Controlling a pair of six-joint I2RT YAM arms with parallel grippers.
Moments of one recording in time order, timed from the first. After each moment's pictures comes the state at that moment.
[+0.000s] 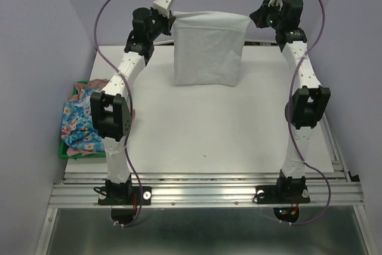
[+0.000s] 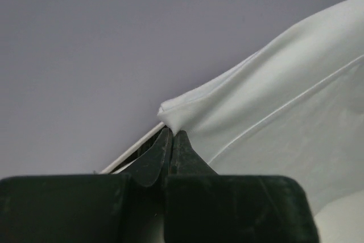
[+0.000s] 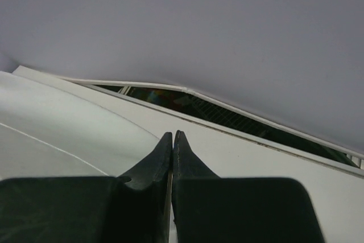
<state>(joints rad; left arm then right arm) -0.25 2.01 1.93 0.09 0.30 0.12 0.02 2.20 2.29 -0.20 -0.40 0.13</state>
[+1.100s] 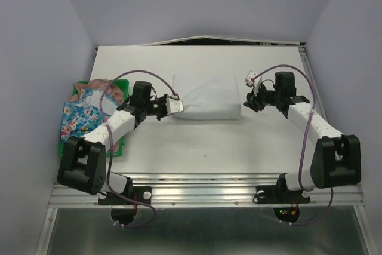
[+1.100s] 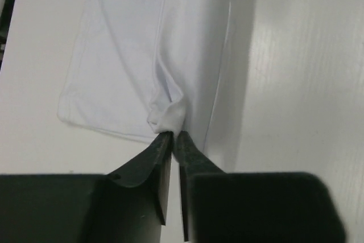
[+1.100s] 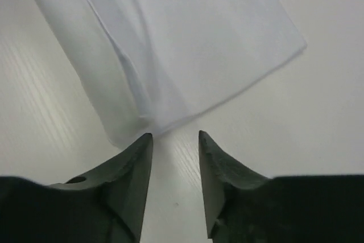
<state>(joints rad) -0.30 1.40 0.82 -0.10 0.71 0.97 0.08 1.43 0.94 -0.19 -0.70 -0.66</state>
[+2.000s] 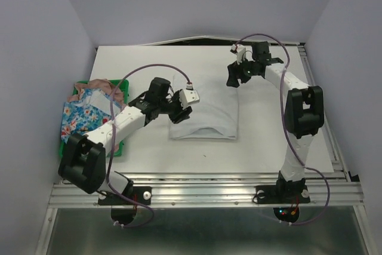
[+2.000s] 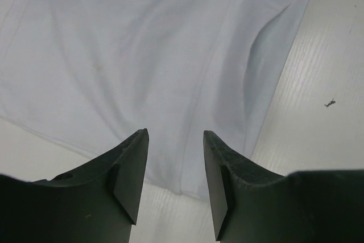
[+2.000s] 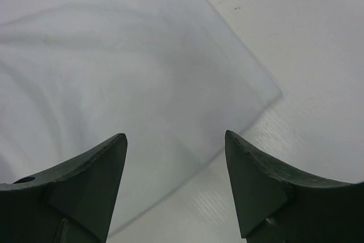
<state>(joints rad) -0.49 1.38 0.93 -0.27 0.54 0.58 0.17 2.03 1.65 -0.47 -0.57 -0.36</state>
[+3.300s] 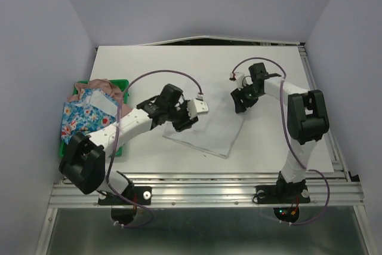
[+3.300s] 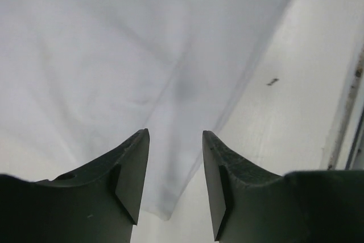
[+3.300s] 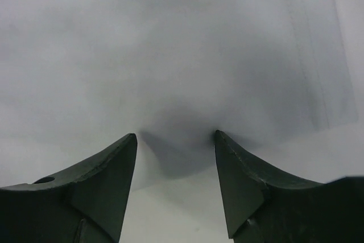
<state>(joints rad) -0.73 1.42 0.97 -0.45 0.40 0.59 0.19 1.97 1.38 -0.59 -0.40 -0.46</state>
